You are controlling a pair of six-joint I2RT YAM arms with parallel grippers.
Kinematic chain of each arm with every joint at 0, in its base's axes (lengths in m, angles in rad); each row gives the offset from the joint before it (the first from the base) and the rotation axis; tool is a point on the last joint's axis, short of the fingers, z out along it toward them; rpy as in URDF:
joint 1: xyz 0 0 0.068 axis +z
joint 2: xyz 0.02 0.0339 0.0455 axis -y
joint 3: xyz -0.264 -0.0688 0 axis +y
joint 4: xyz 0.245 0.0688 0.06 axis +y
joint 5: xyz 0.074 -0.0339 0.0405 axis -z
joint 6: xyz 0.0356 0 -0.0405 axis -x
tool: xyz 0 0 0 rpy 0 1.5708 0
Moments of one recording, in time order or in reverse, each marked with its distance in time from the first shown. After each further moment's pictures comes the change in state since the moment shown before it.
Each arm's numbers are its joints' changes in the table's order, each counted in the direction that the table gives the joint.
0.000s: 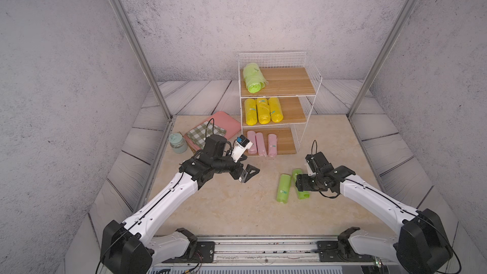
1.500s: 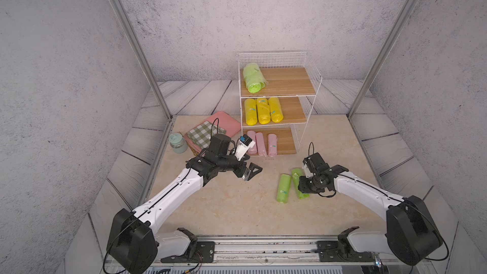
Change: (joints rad) left arm -0.003 -0.074 0.009 -0.074 0.016 0.033; right arm -0.039 -0.044 0.029 -0.049 -0.097 0.032
